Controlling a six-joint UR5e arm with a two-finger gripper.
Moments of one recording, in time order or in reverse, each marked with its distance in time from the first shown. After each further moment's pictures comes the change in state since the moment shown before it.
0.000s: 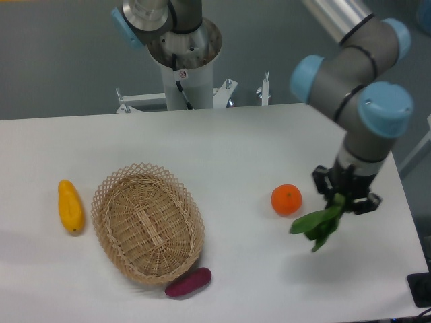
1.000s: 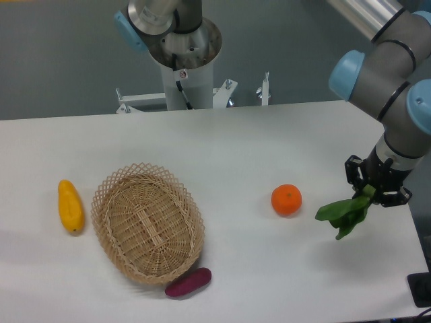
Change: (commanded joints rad) arm 0.005 -0.034 0.068 -0.075 0.029 0.052
